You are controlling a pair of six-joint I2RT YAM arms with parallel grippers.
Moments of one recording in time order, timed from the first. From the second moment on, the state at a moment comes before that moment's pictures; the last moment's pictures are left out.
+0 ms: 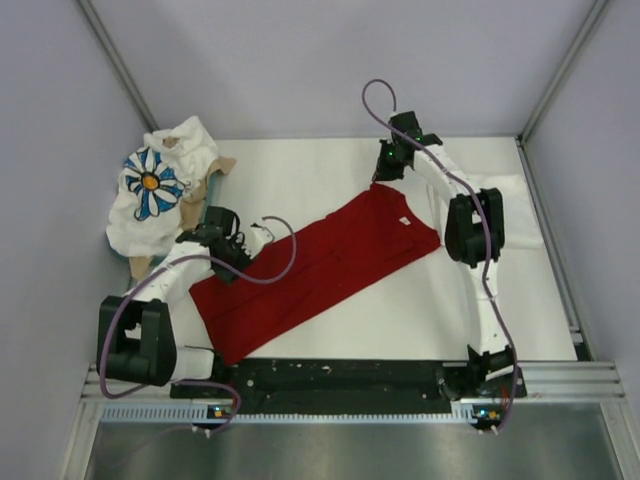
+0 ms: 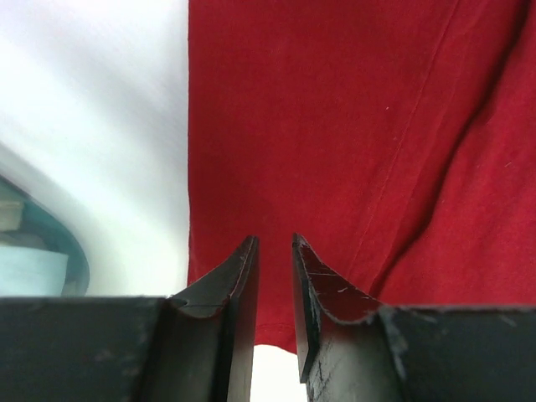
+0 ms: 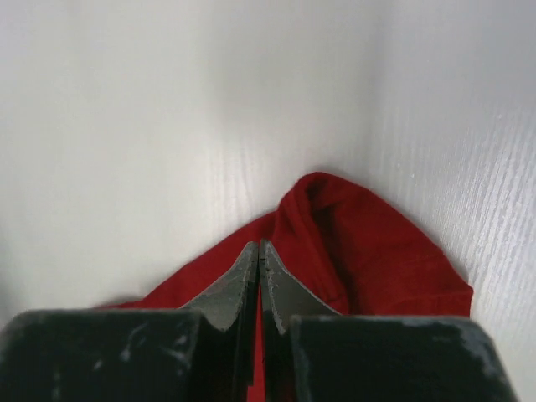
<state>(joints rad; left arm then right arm) -0.14 1.34 0.83 -0.68 0.13 0.71 0.29 2.38 2.10 -0.65 -0.17 0.47</state>
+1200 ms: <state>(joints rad) -0.49 1.31 0.90 -0.90 0.35 0.77 0.13 2.53 2.27 -0.73 -0.19 0.31</state>
